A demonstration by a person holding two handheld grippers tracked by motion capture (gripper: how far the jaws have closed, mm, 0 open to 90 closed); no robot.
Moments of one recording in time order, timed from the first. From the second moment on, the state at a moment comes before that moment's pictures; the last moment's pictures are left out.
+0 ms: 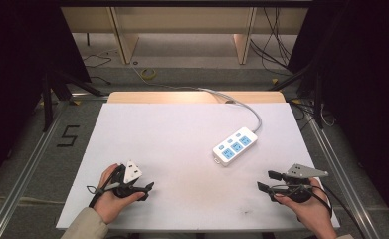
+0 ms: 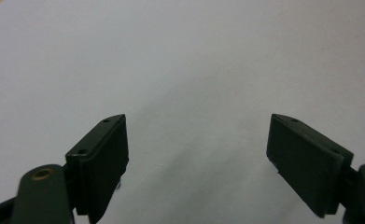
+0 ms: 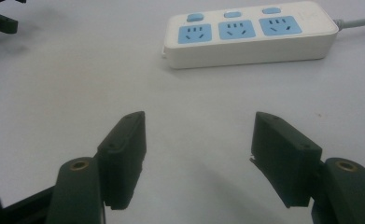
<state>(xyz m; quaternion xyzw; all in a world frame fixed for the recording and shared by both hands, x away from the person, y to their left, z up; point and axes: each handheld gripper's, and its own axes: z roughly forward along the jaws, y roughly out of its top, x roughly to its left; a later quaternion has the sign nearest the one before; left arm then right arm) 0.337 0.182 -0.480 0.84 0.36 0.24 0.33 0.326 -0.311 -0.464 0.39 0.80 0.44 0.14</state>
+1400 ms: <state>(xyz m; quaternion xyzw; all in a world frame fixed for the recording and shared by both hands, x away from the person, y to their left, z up) 0.338 0.178 -0.482 0.84 0.36 0.24 0.33 0.334 -0.296 -0.440 0.36 0.86 0.35 0.13</state>
